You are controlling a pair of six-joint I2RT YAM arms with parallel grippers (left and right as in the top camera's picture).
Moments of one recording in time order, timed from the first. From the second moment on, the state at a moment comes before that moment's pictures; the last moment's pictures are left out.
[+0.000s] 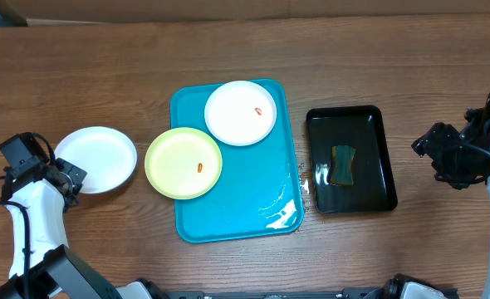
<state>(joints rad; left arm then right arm) 0.62 1.48 0.93 -0.62 -0.10 -0.46 -0.33 1.32 1.22 -1.16 -0.23 0.41</state>
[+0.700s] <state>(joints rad) 0.24 1.48 1.11 -0.93 0.24 -0.12 -0.07 1.32 1.23 -1.14 -0.33 0.25</state>
